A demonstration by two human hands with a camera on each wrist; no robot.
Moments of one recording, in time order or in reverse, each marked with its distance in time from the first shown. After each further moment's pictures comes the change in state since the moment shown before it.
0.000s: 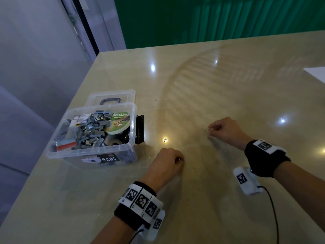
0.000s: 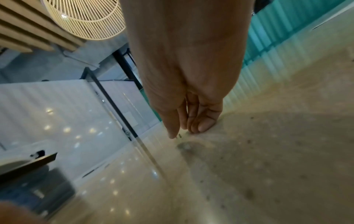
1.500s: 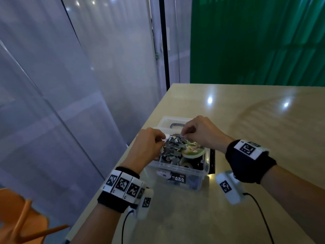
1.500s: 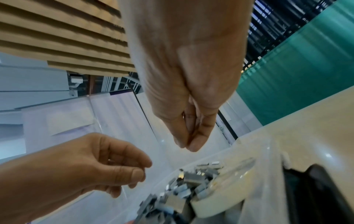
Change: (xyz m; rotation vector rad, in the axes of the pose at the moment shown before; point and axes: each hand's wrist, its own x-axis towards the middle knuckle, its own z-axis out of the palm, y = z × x) left_hand -0.094 -0.091 -0.223 0.104 0.617 -0.255; right_hand 0.049 -0.308 0.075 0.057 -0.252 -0.575
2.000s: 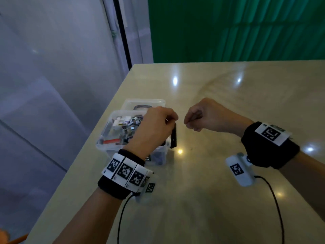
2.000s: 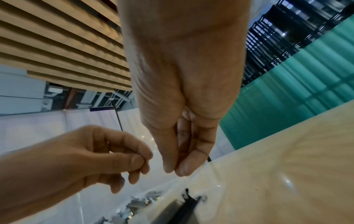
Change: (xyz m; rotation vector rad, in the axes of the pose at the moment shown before) left_hand -0.002 0.101 0.058 -0.171 -0.119 0.275; right_hand -0.098 0.042 -0.072 0.039 -0.063 0.172
